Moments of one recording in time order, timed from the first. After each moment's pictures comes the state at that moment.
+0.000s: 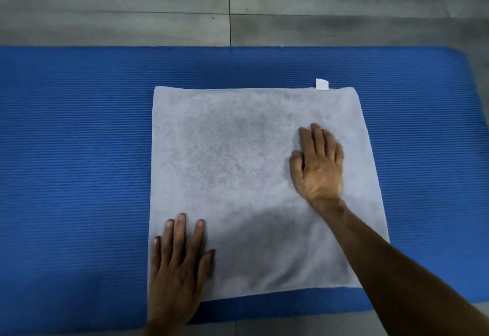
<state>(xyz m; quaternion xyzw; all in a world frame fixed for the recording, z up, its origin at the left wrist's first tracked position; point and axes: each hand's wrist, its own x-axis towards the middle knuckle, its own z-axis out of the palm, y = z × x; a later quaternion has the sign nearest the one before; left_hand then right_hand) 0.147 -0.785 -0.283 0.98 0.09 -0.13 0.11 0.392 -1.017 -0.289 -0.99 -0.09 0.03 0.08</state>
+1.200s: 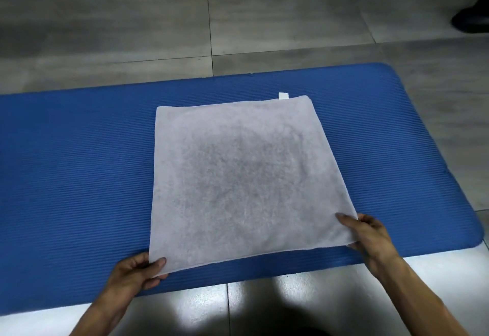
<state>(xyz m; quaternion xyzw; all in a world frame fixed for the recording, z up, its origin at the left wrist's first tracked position) 0.100 -0.737 -0.227 0.64 0.43 -0.20 0.60 0.232 -1.163 -0.219 -0.66 0.38 0.17 0.62</state>
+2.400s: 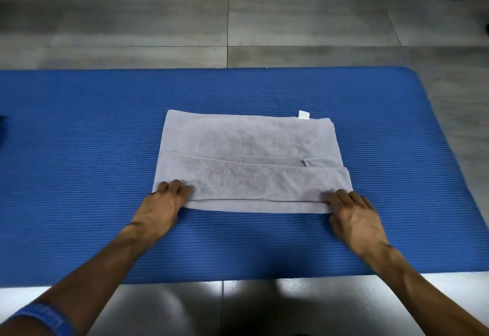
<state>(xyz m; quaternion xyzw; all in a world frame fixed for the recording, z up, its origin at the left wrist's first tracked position) 0.211 -0.757 -0.219 0.97 0.00 -0.22 -0.05 0.274 -1.157 -0.242 -0.97 -0.23 0.01 0.01</state>
